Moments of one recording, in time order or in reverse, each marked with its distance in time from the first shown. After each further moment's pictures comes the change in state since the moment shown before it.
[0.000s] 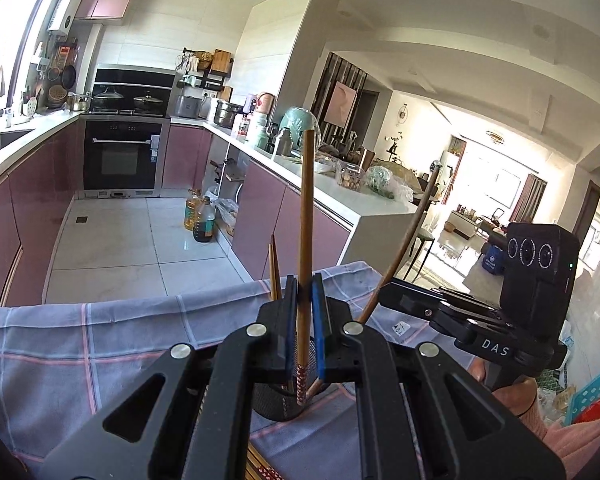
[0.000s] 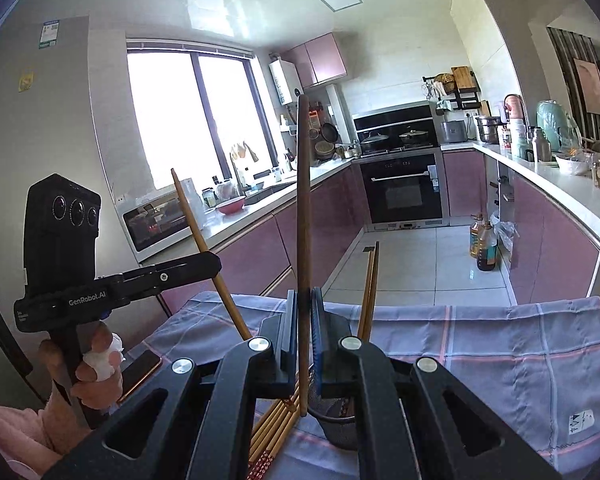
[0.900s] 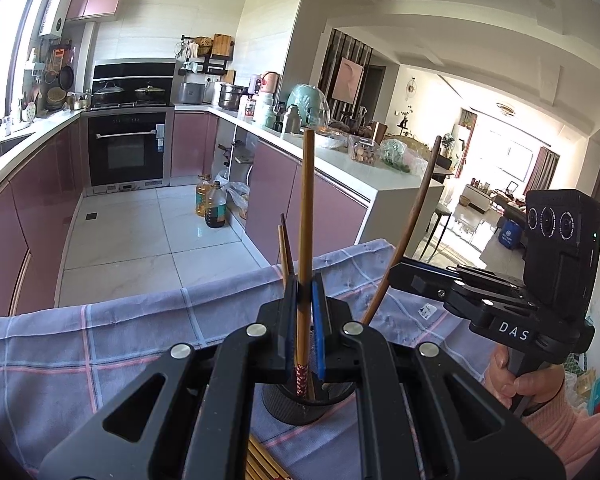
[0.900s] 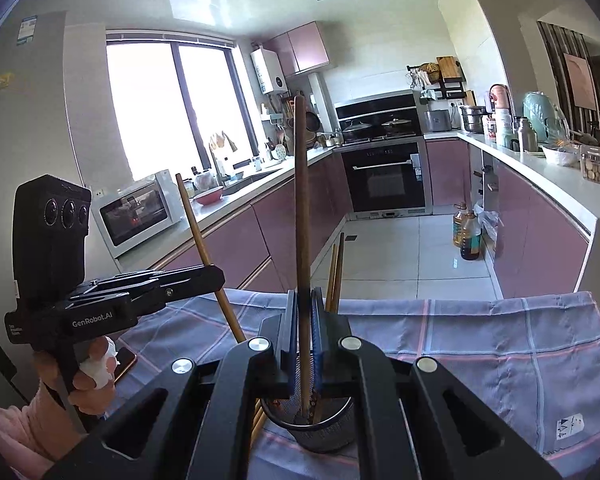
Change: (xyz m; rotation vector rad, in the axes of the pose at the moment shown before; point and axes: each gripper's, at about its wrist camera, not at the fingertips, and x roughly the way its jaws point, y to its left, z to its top) left arm 0.039 -0.007 0.005 0.052 0.090 0.048; right arm 0.017 -0.019 -0.007 0.020 0.060 -0.066
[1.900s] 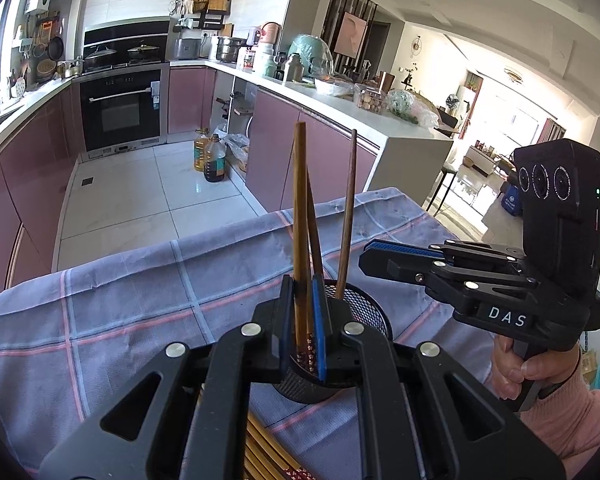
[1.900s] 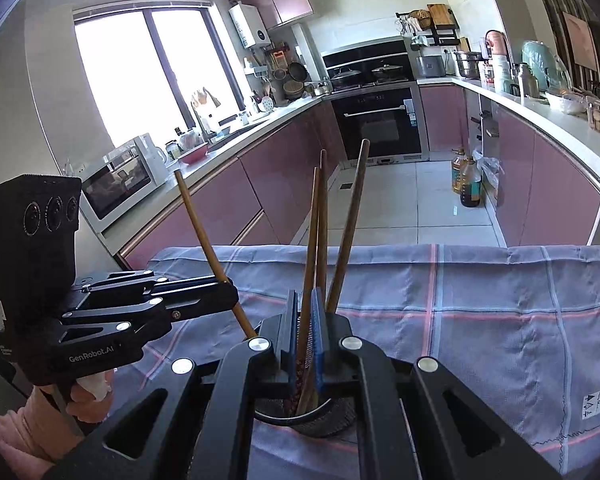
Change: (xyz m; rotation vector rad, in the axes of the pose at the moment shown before) left arm 0.056 0.011 -0.023 0.000 0.179 -0.002; right arm 0.051 -0.017 -0.017 0.070 0.183 -0.002
